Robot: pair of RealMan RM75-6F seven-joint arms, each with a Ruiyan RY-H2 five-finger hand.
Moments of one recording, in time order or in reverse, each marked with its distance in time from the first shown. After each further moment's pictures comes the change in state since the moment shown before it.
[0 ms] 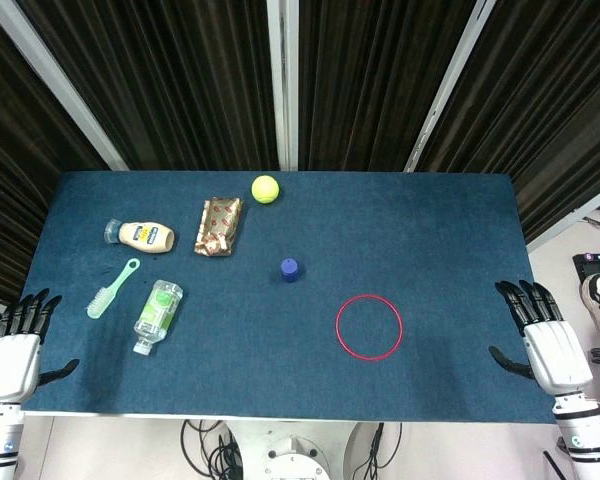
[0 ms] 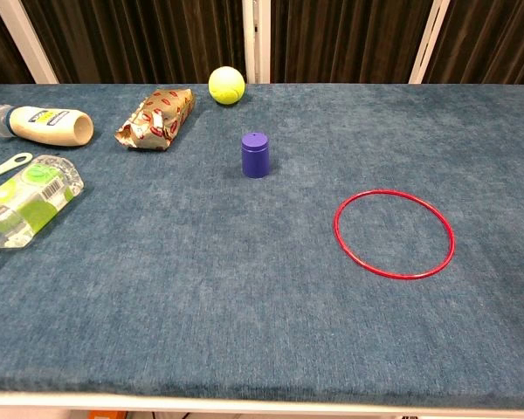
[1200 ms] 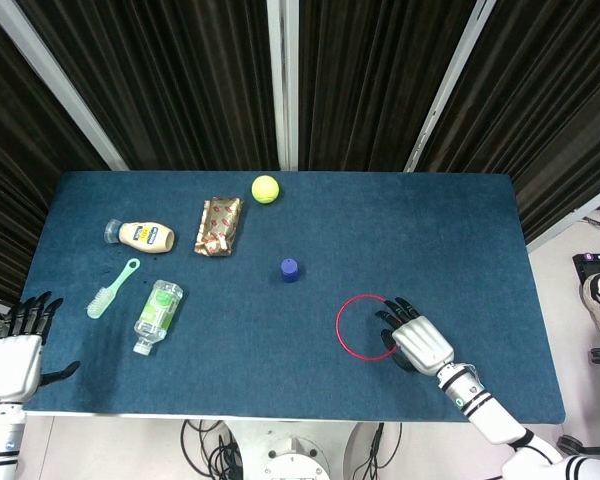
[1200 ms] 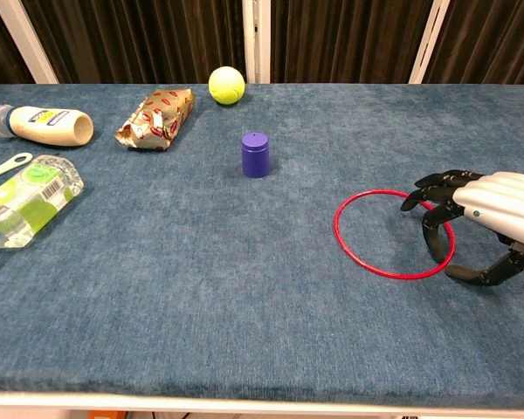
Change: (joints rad) left arm -0.004 -0.016 0.004 0.033 -0.018 -0.028 -0.030; right arm 0.289 -0.356 -0.006 0.237 -0.021 -0.473 -0.155
